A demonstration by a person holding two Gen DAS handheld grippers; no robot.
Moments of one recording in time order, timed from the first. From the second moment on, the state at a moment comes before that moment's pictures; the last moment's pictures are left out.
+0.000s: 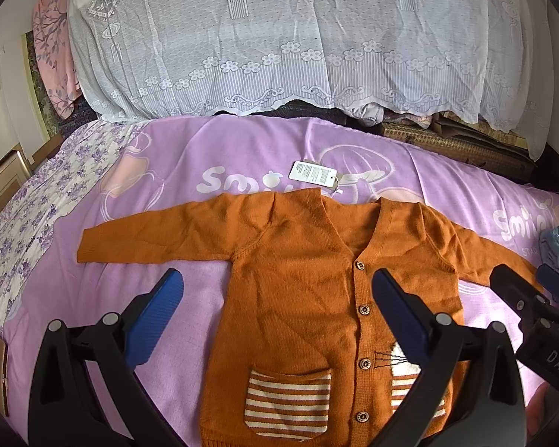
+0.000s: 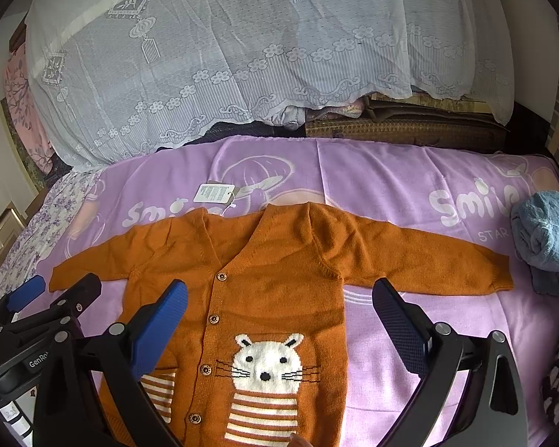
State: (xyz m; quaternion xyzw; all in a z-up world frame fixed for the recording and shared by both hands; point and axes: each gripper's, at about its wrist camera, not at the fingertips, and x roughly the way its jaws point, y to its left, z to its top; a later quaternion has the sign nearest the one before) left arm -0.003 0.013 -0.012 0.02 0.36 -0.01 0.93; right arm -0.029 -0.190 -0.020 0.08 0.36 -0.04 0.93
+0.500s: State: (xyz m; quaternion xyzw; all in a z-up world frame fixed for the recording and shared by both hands) left arm -0.005 0.020 -0.018 0.01 0.36 -0.01 0.93; right arm -0.028 -0.190 -0.025 0.08 0.35 -0.04 0.93
